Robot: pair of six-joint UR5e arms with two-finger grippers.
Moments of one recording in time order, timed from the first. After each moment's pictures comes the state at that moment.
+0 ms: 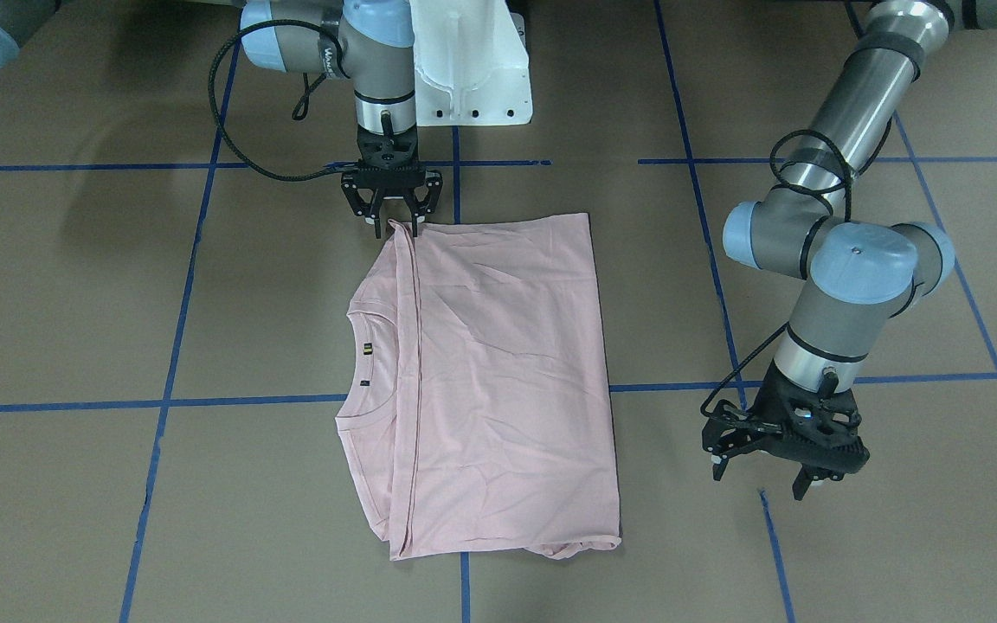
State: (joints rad) left arm -0.93 -2.19 -1.17 -2.34 -1.78 -0.66; right arm 0.24 -1.03 1.79 -1.55 1.39 1.32
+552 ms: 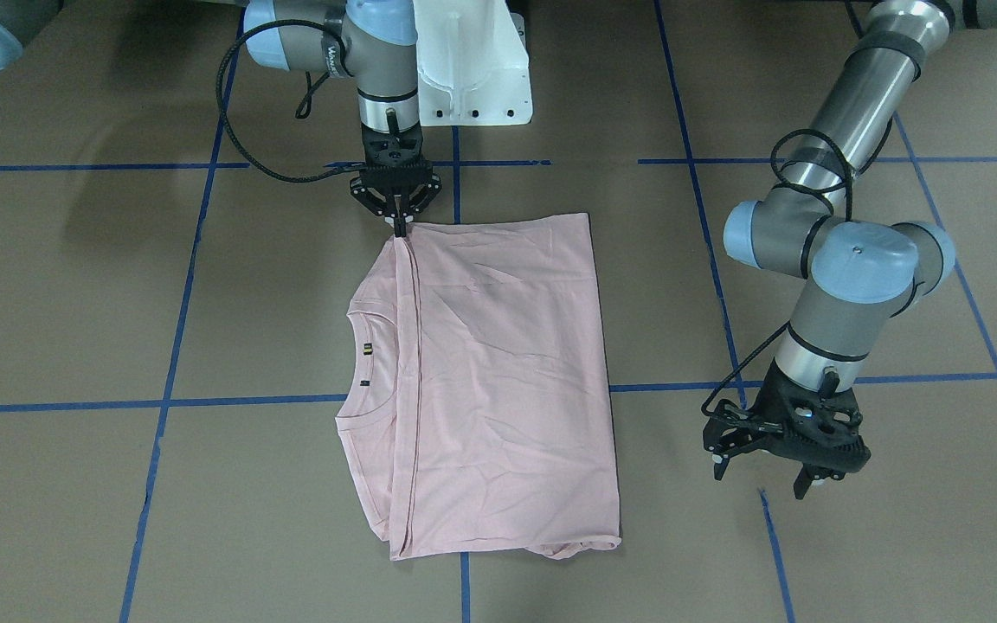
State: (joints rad) left arm -0.93 -2.19 -1.17 -2.34 -1.78 -0.66; right arm 0.25 -1.03 1.80 -1.55 1.39 1.28
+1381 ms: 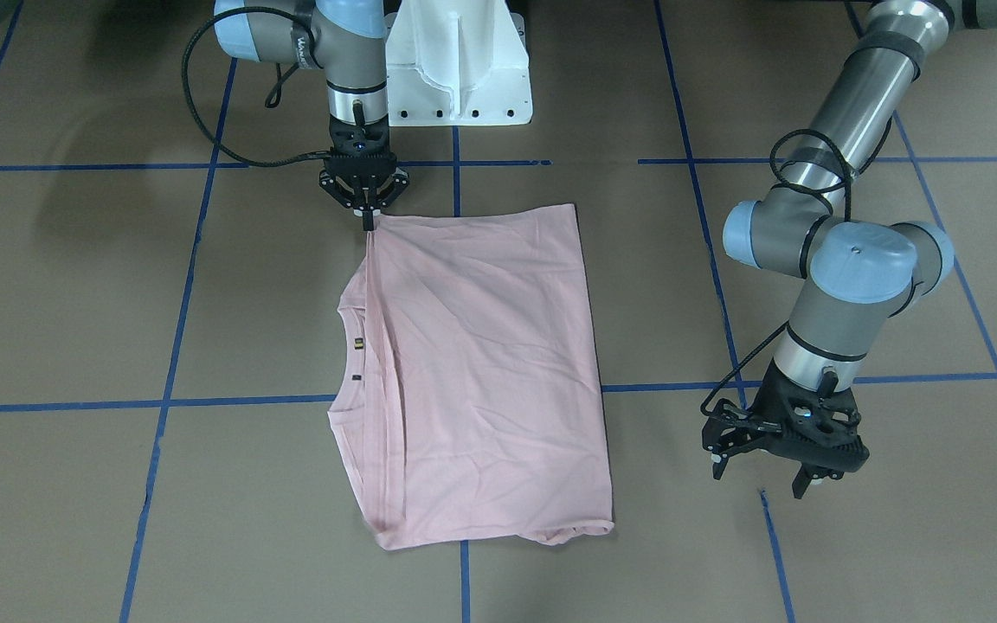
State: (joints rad) left arm -0.93 -2.19 -1.17 -2.34 -1.78 -0.67; right arm 0.18 -1.15 1.87 -1.55 1.31 1.39
